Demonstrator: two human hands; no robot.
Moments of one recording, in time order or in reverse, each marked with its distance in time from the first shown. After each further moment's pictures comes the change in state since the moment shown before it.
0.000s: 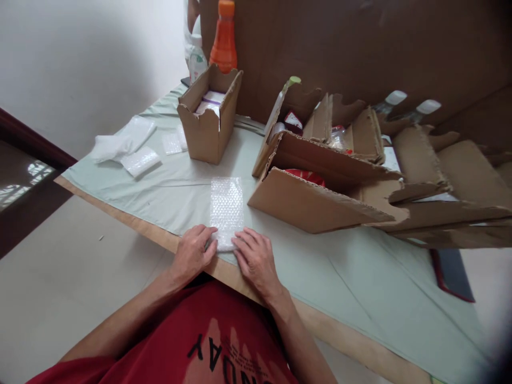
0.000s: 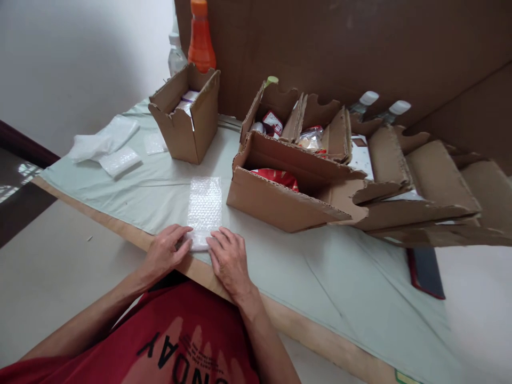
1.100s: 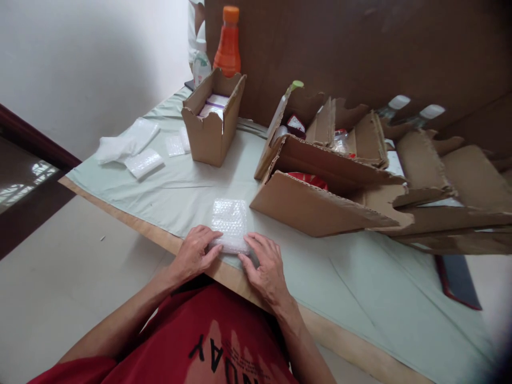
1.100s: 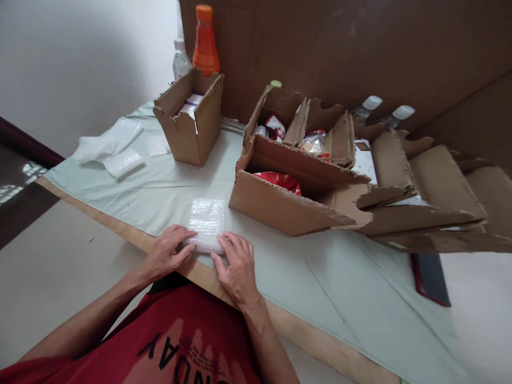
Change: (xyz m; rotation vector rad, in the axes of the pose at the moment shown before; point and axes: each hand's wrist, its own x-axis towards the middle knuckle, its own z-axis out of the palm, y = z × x) left_hand 0.005 -0.010 -0.001 -0.106 -0.030 0.148; right_hand -0.007 0.000 -0.005 0.105 0.082 0.174
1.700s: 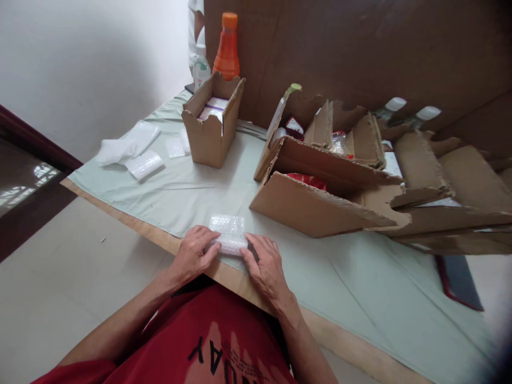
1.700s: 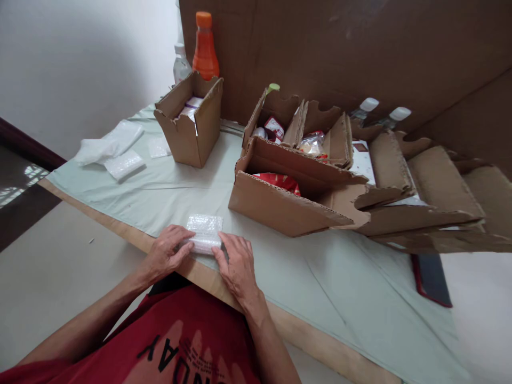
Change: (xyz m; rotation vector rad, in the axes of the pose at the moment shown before) left_hand 0.000 0.004 -0.004 -0.011 0.032 -0.038; right_hand 0.009 0.002 -0.004 0.013 -0.083 0.048
